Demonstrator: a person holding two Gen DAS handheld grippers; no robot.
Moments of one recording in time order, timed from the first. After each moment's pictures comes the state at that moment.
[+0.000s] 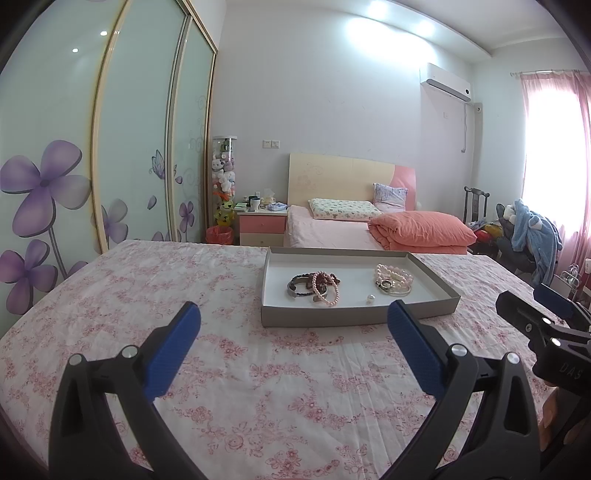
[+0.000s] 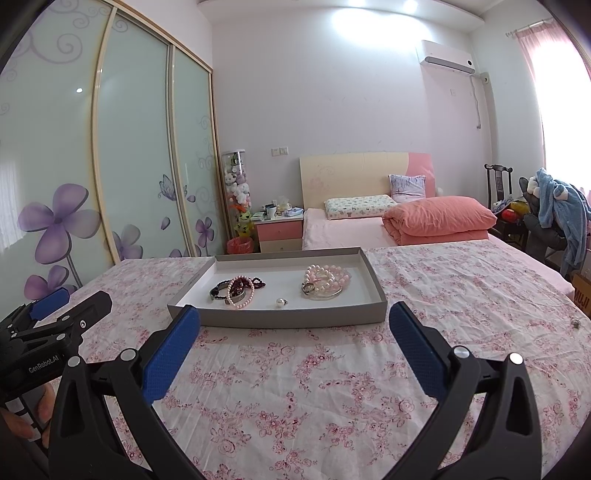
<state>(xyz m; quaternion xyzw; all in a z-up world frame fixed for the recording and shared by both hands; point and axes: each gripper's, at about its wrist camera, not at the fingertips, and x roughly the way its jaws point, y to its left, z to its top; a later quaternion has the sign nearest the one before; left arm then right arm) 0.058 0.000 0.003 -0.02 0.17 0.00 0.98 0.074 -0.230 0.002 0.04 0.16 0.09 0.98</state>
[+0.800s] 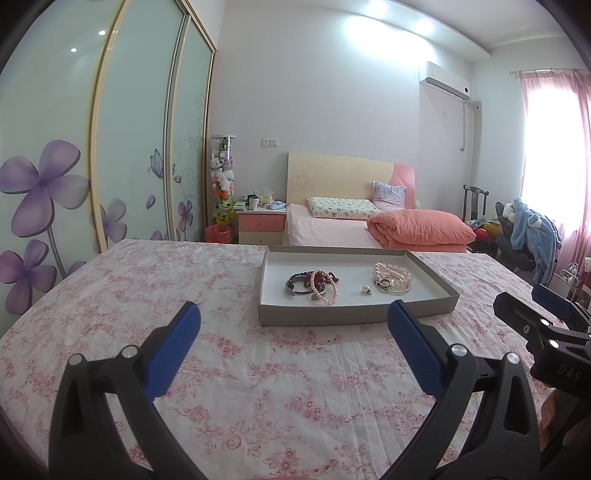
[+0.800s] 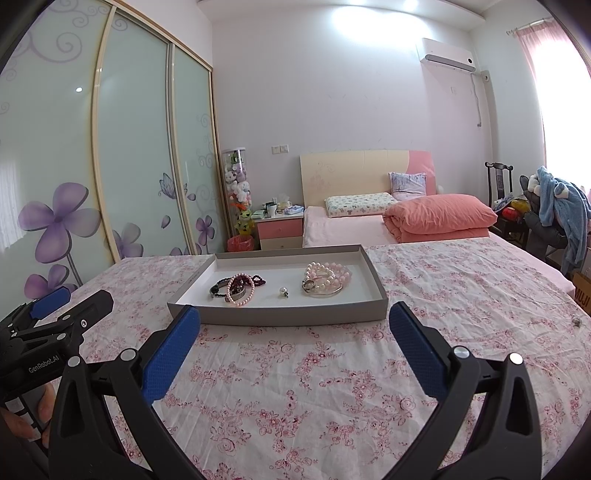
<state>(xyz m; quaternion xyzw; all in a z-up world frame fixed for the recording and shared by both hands) 0.059 0.000 0.004 -0.02 0.17 0.00 0.98 0.073 -0.228 0.001 0.04 0.16 0.09 0.98</state>
